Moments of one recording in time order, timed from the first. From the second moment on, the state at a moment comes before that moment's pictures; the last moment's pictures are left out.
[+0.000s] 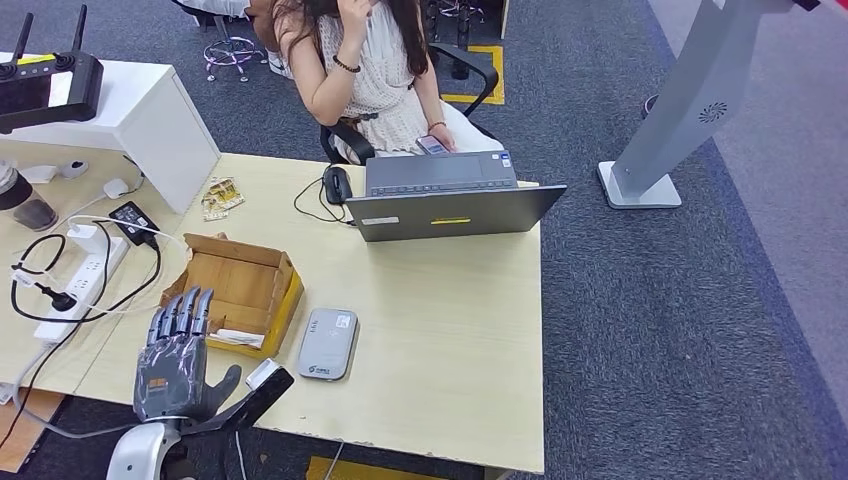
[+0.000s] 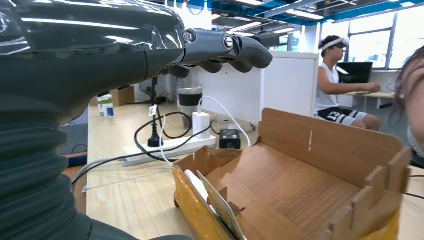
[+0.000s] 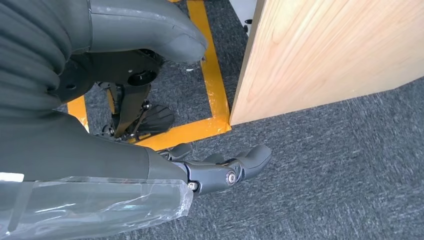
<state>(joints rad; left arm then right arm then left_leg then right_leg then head) 0.16 0.03 -0.11 -1.49 -1.36 0.16 0.07 -0.07 0.18 -0.97 -0.28 0.59 0.05 -0.65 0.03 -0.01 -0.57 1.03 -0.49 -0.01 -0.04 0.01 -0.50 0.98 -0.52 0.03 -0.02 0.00</state>
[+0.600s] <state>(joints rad) 0.11 -0.01 -0.07 -1.41 -1.39 0.17 0.09 -0.07 0.18 -0.97 -0.28 0.61 0.05 -0.64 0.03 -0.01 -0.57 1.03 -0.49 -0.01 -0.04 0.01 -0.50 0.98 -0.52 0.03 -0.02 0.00</state>
